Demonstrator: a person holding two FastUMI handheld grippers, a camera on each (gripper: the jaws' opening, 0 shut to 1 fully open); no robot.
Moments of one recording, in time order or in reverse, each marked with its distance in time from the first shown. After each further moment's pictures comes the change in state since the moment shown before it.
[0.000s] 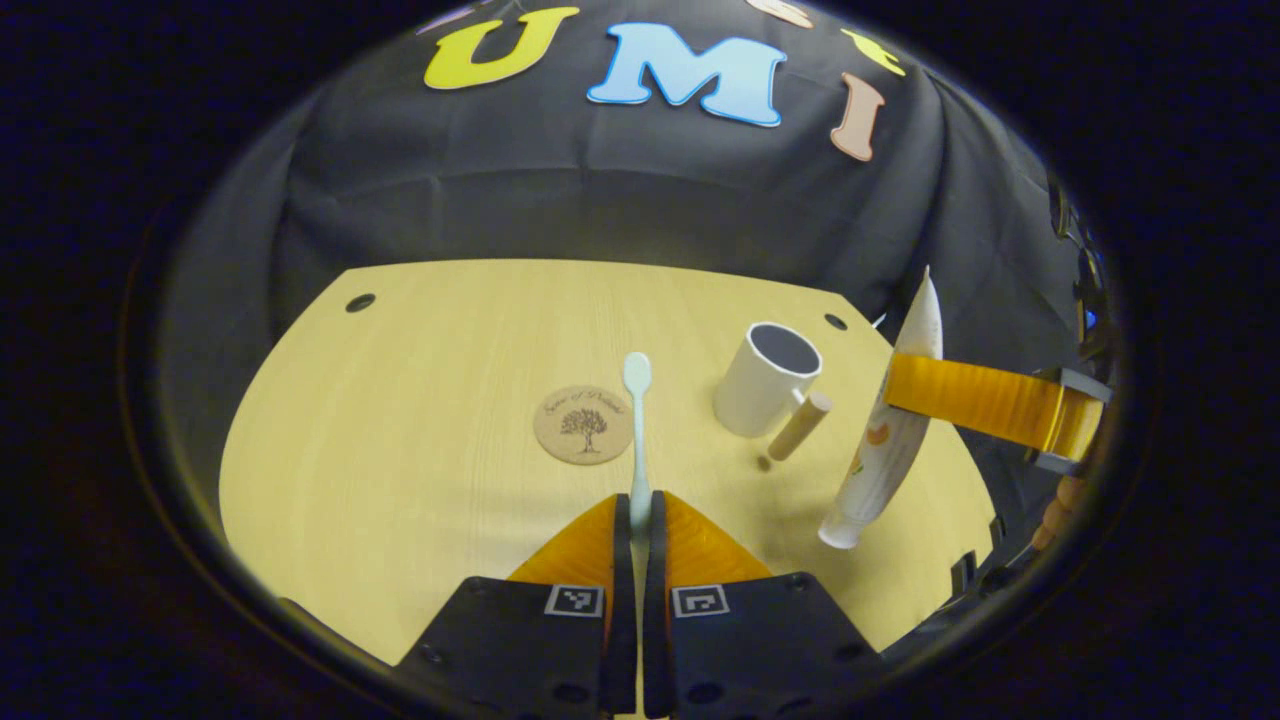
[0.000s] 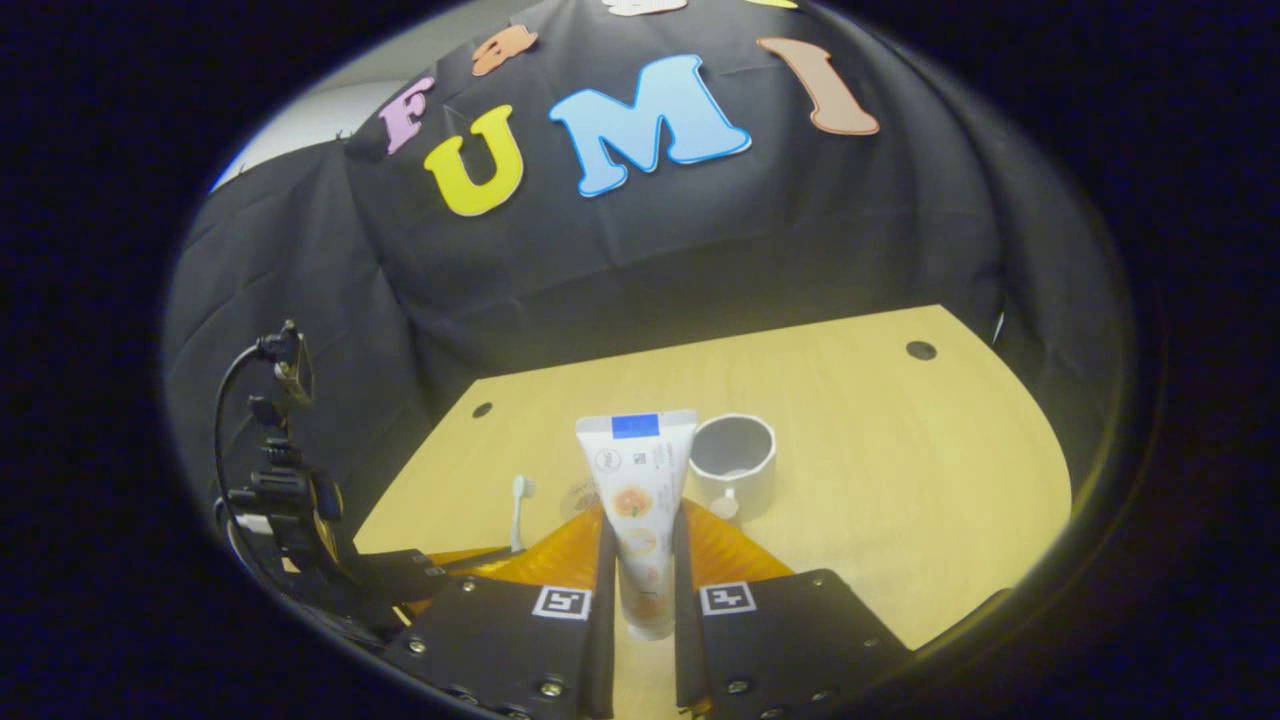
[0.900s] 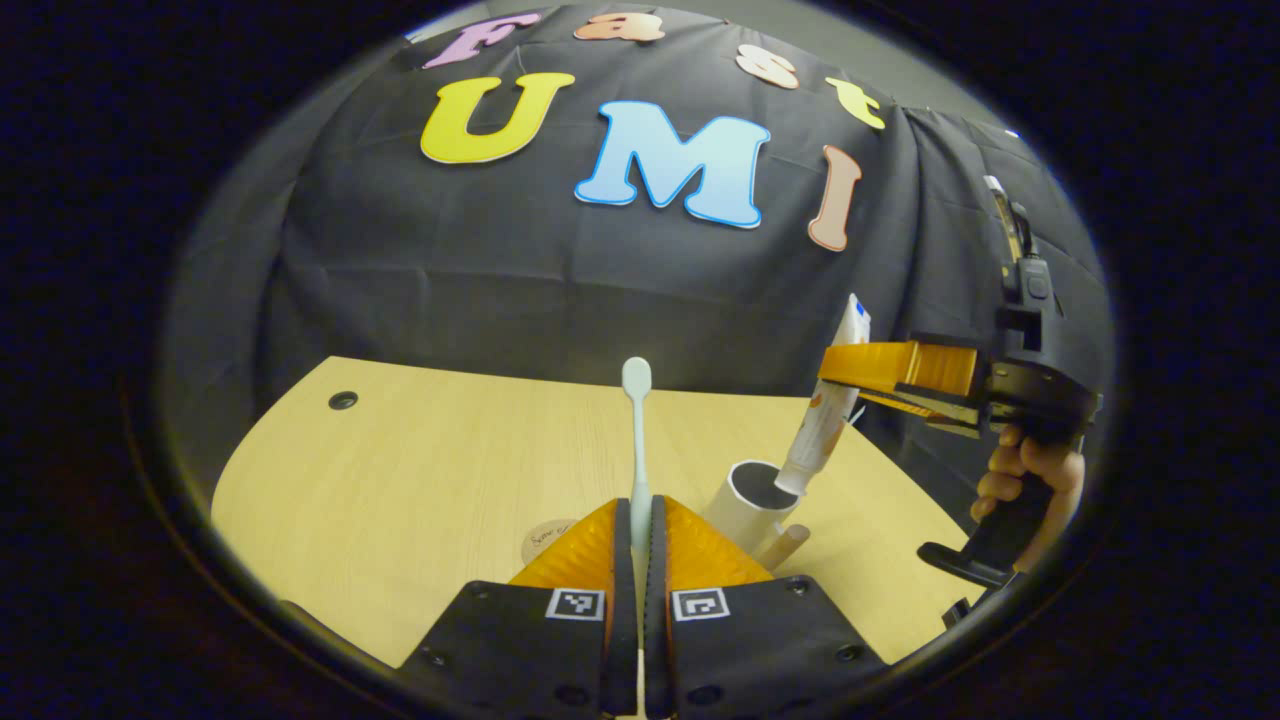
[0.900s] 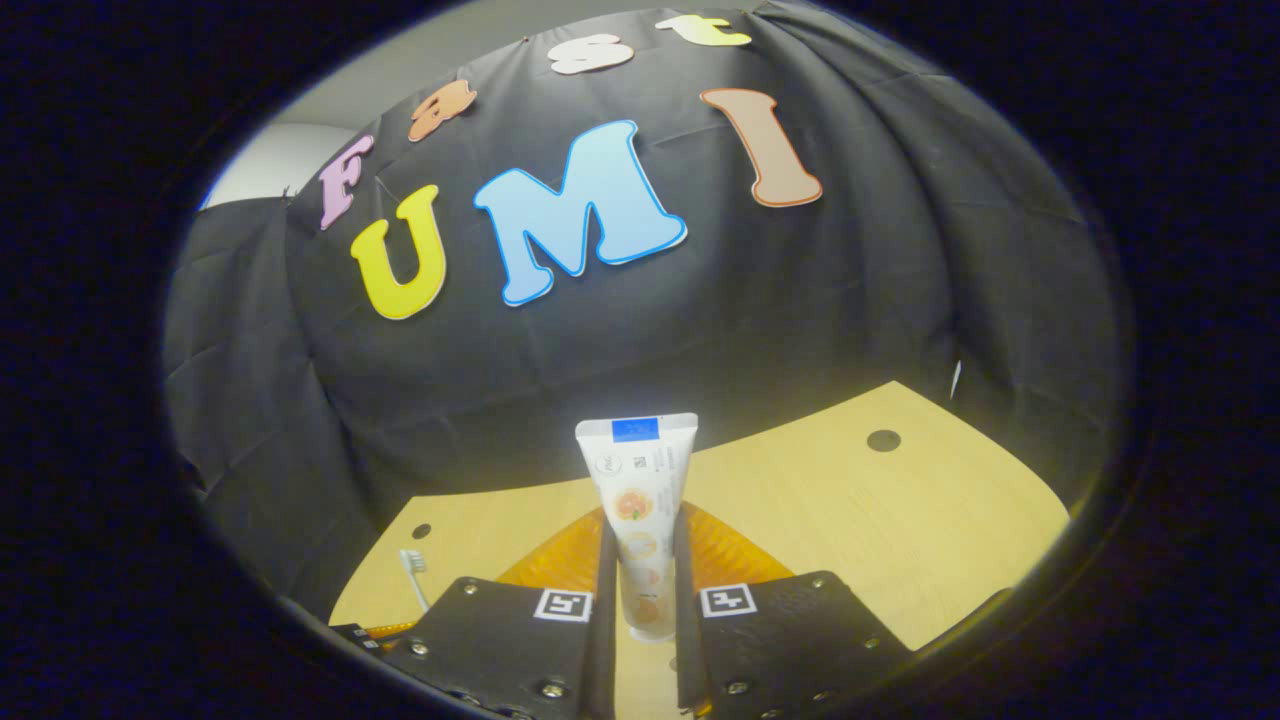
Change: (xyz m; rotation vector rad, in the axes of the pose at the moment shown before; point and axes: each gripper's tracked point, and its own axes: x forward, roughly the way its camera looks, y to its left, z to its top) left arm 0.001 -0.008 0.095 0.005 -0.308 -0.076; right arm 0.062 -0.047 0.103 0.071 -0.273 -0.187
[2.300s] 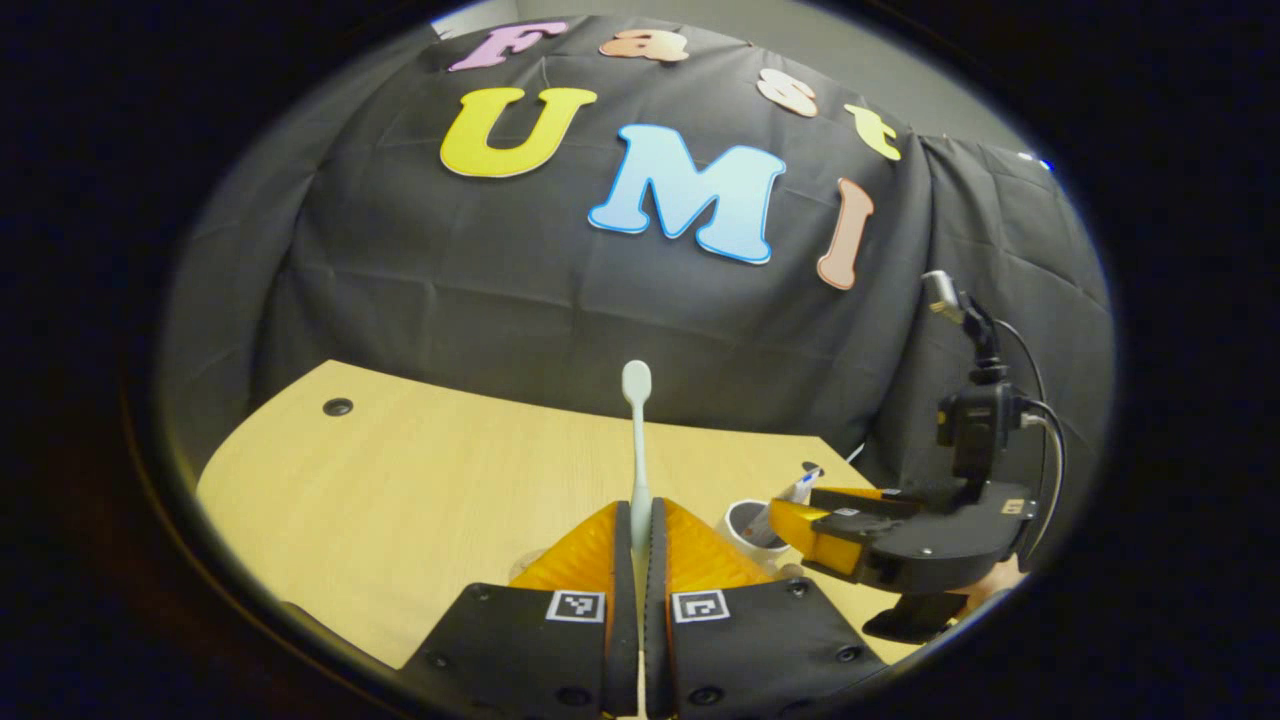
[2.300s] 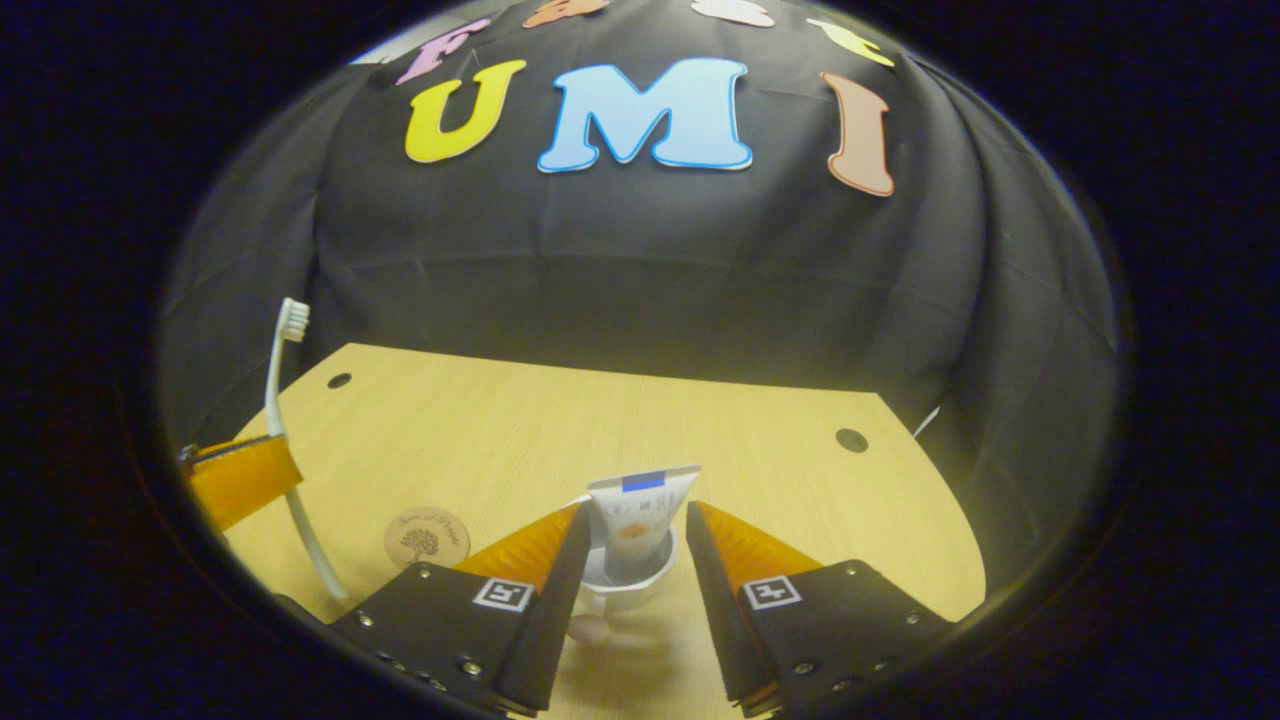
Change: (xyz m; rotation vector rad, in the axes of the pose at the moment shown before) left arm 0.016 -0.005 0.027 -0.074 -0.106 -0.019; right arm 0.015 -0.012 -0.067 -0.371 0.178 -0.085
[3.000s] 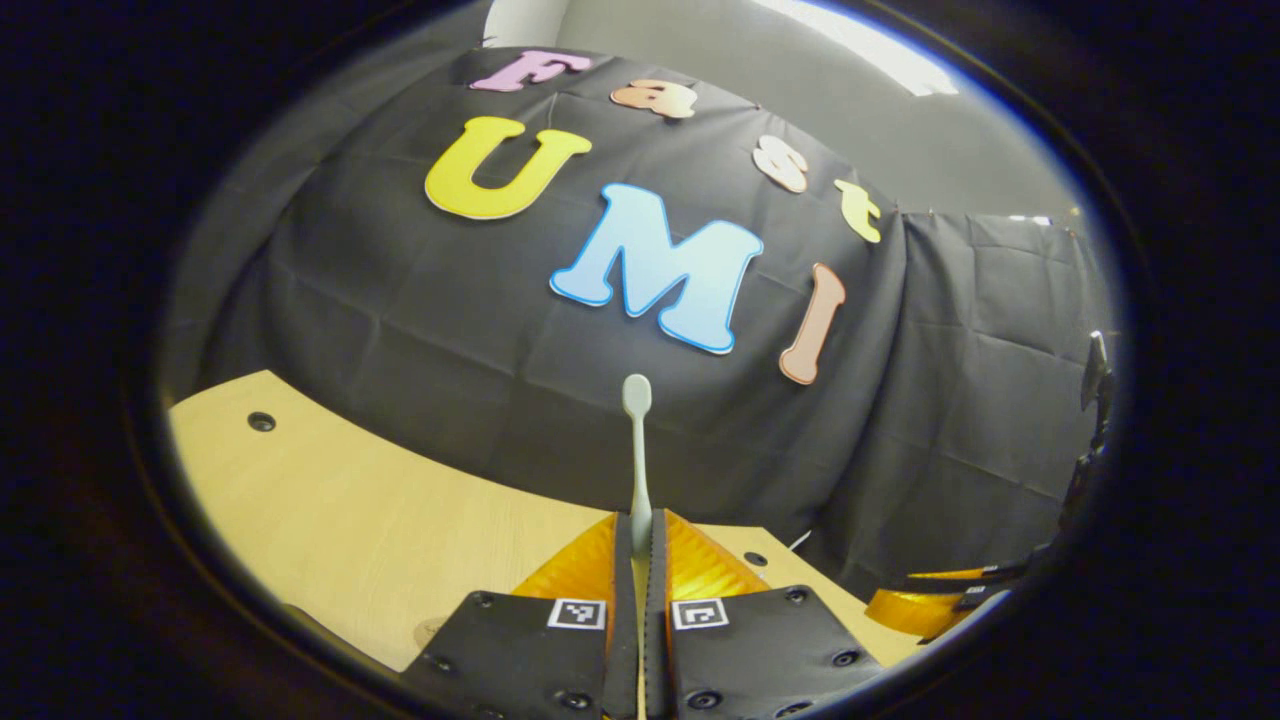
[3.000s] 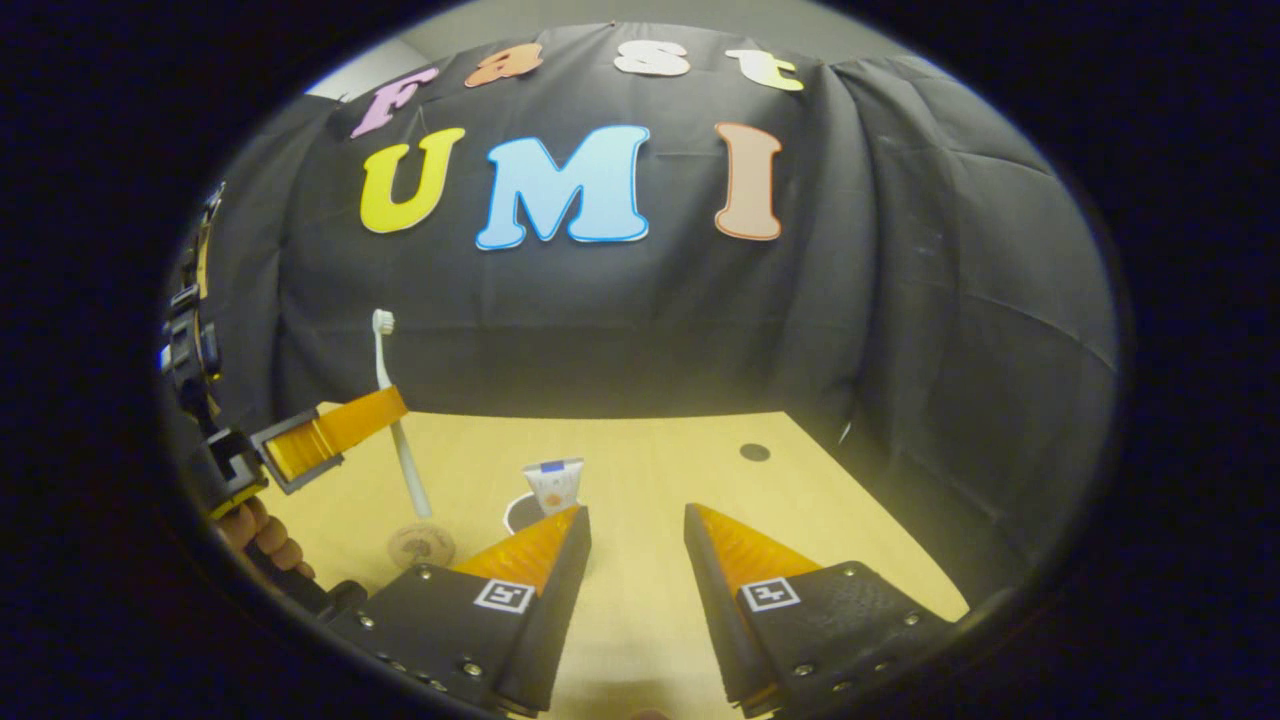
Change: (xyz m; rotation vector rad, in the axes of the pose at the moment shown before) left arm 0.055 -0.043 0.059 -0.103 -0.252 -0.162; right arm -0.112 -0.058 -0.013 0.107 -0.117 -0.175
